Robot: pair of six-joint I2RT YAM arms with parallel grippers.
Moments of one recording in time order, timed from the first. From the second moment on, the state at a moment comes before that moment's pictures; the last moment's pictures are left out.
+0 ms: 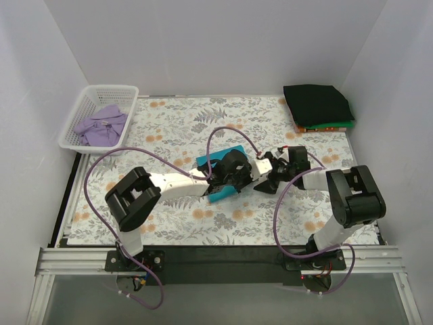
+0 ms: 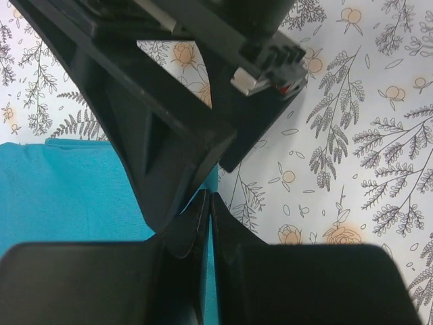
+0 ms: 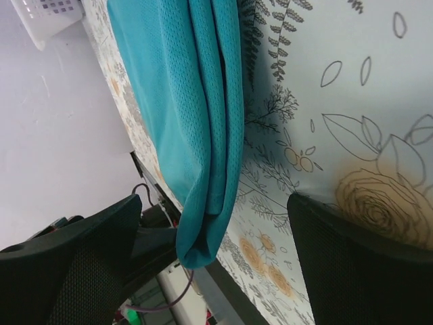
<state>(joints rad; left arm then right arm) -0.98 1.81 1.12 0.08 0.14 0.28 0.21 1.62 0.59 0.19 -0.78 0.89</state>
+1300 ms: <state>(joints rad) -0.86 1.64 1.11 -0.07 0.24 0.16 0.25 1.89 0.94 0.21 -0.61 0.73</state>
